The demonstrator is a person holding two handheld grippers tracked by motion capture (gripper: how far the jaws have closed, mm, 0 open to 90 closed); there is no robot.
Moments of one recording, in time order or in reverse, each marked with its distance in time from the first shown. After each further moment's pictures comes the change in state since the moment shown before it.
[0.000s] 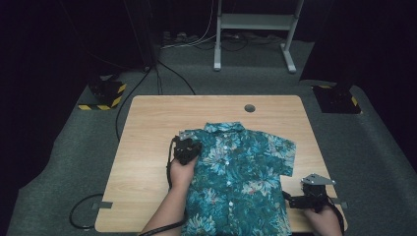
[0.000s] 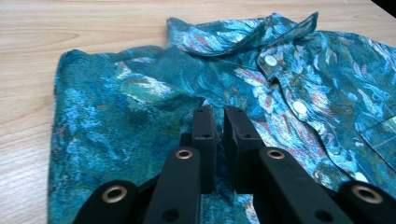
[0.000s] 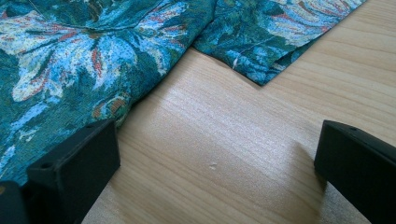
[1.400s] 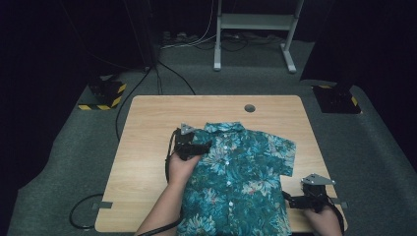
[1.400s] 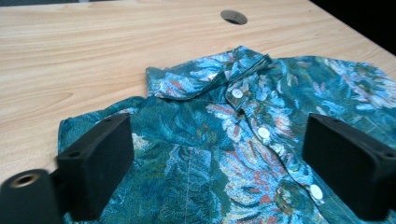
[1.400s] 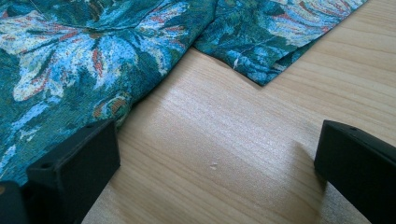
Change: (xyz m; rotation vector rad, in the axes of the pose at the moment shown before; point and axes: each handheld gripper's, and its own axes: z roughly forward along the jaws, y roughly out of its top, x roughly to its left) left arm -0.011 0.032 -0.026 -0.045 -0.051 0.104; right arm 0.000 0.000 0.000 0.000 0.002 -0.003
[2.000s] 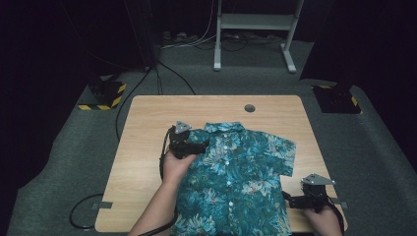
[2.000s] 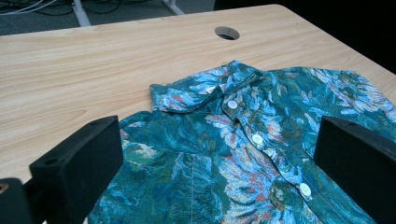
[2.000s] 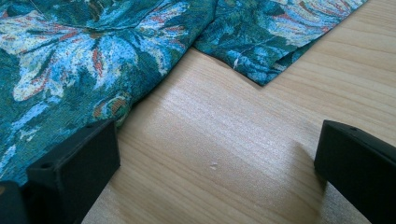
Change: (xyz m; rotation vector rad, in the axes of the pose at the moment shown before) left arm 0.005 0.008 -0.022 -0.035 -0.014 0.027; right arm 0.000 0.000 0.000 0.001 0.000 0.001
